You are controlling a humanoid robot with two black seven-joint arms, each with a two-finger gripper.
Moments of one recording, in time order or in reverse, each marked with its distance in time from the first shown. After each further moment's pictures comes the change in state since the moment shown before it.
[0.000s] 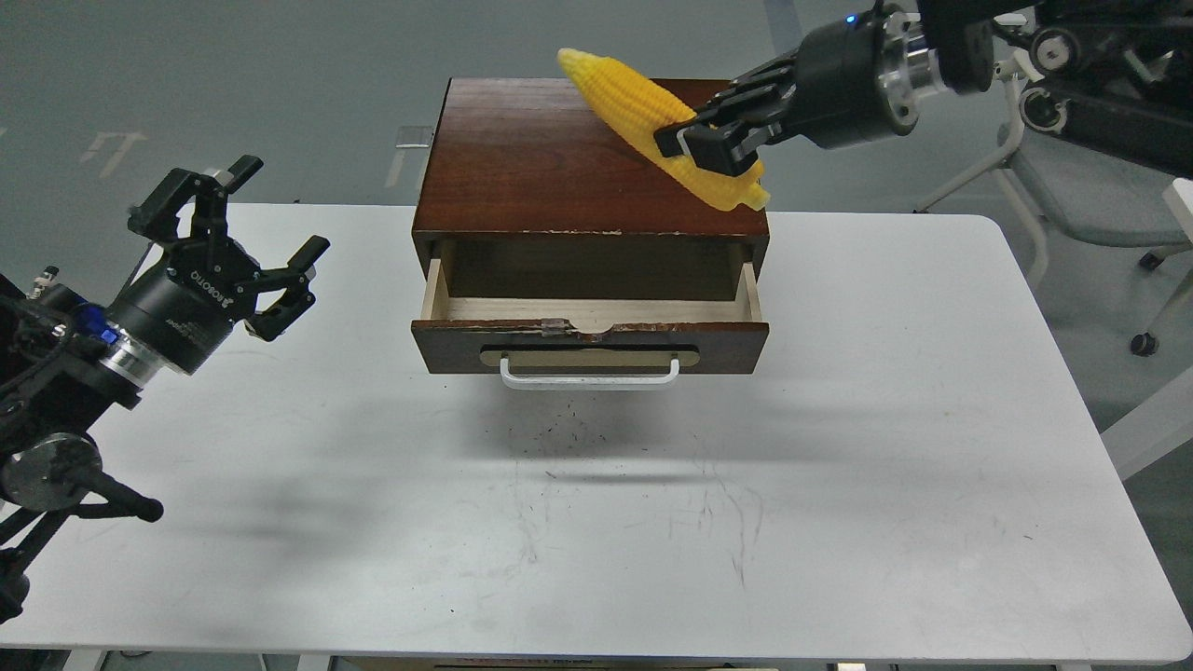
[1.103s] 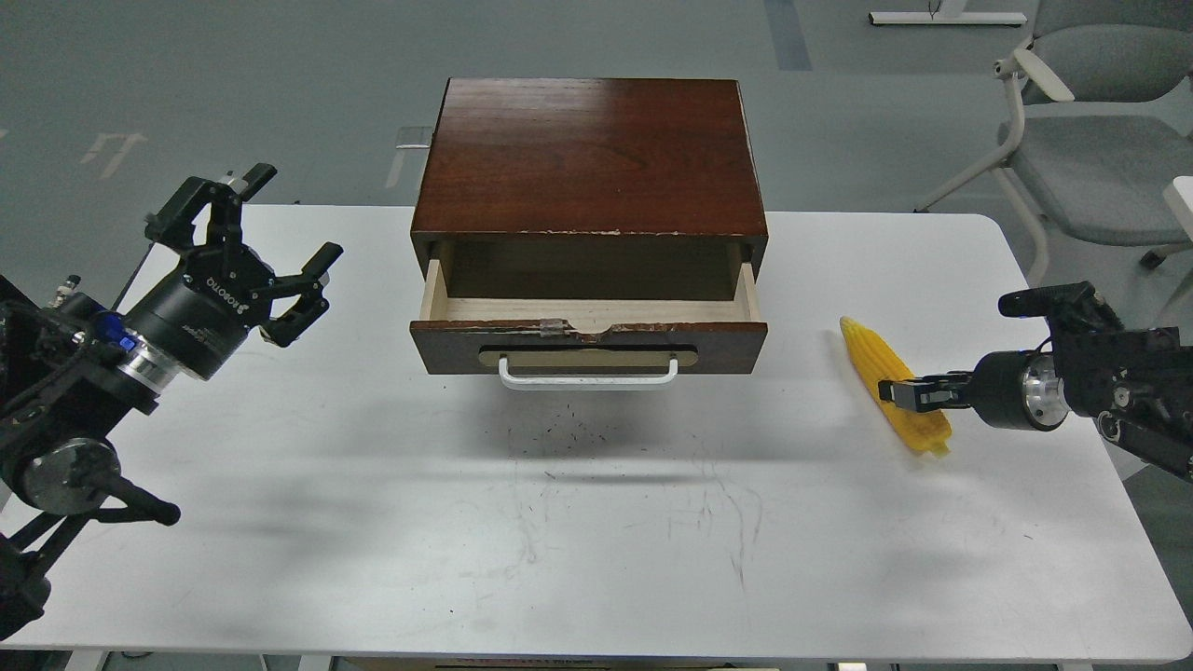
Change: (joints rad) left arm 0.001 -0.041 0.003 0.019 0.001 0.000 0.000; right arm -0.885 -0.132 0.183 -0.461 0.054 -0.071 0.000
